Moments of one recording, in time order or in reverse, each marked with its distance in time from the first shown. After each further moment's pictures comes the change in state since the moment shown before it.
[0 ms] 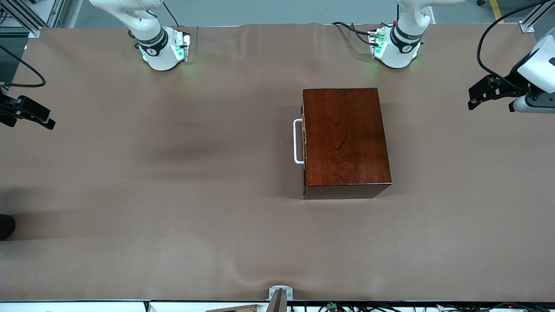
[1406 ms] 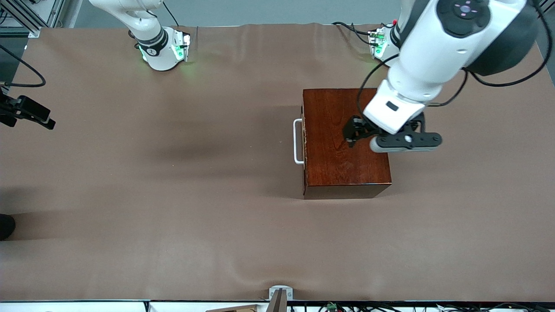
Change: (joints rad) left arm -0.409 0.347 -0.023 0.308 -0.023 0.174 -0.568; right arm 0.000 0.000 0.001 0.001 0.000 0.000 0.000
